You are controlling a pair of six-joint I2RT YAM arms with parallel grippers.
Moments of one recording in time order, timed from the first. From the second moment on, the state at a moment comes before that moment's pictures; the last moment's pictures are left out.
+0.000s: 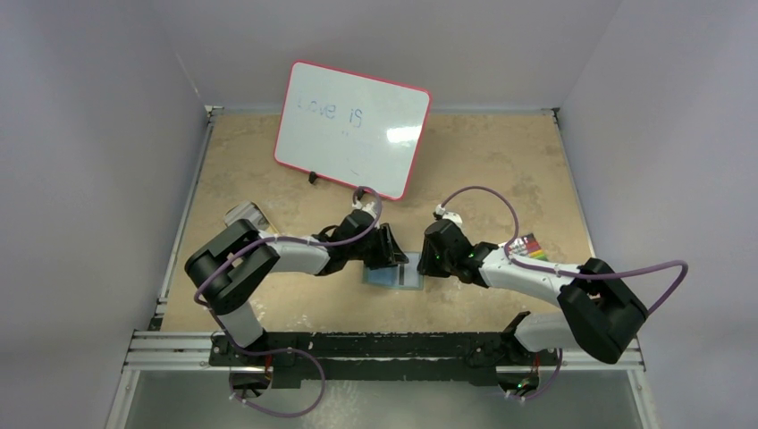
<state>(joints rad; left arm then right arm) -0.83 1.71 0.70 0.33 0.22 -1.03 0.76 1.32 0.56 -0.20 0.15 0.79</state>
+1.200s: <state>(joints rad) -0.63 1.32 1.02 -0.62 -0.45 -0.10 0.76 1.04 0.61 -0.31 0.22 0.73</state>
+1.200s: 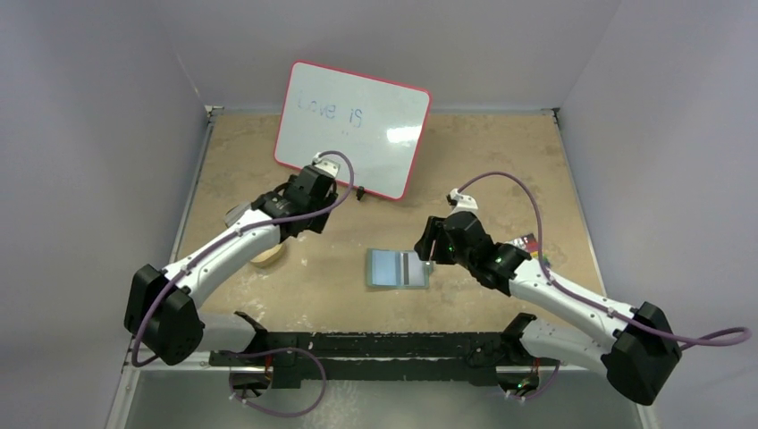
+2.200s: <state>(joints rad) -0.15 1.52 0.90 -0.46 -0.51 0.24 0.76 0.91 0.67 -0.28 0.16 0.61</state>
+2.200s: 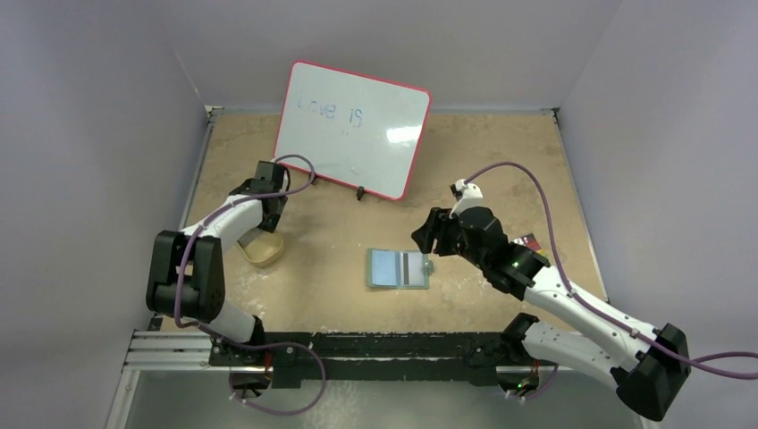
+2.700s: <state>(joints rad) -0.15 1.58 0.90 -0.42 -0.59 0.30 0.76 0.76 0.66 -0.28 0.17 0.61</state>
